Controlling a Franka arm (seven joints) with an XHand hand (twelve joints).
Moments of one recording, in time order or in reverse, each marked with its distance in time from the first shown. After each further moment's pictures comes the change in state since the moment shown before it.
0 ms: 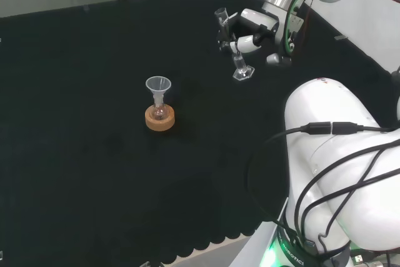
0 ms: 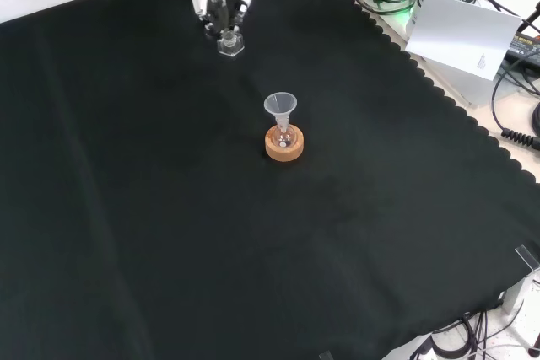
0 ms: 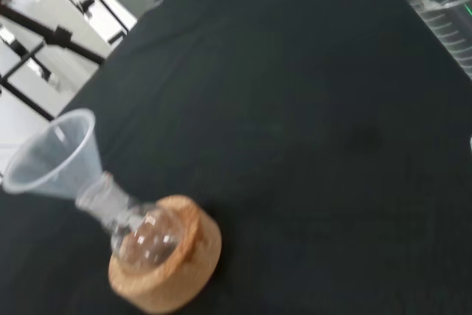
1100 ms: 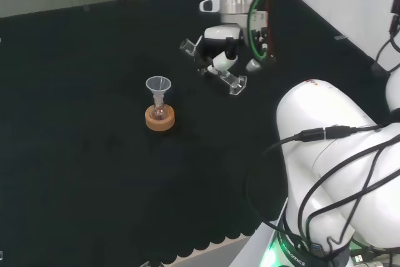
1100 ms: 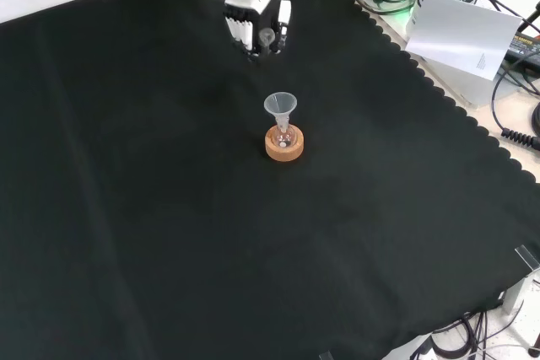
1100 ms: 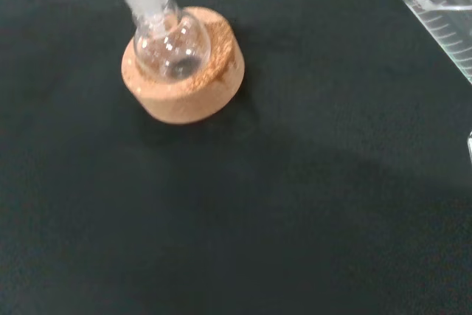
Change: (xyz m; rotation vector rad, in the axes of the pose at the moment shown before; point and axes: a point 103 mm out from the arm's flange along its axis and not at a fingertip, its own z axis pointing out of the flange) arm 0.076 -0.003 0.037 0.352 -0.323 -0.003
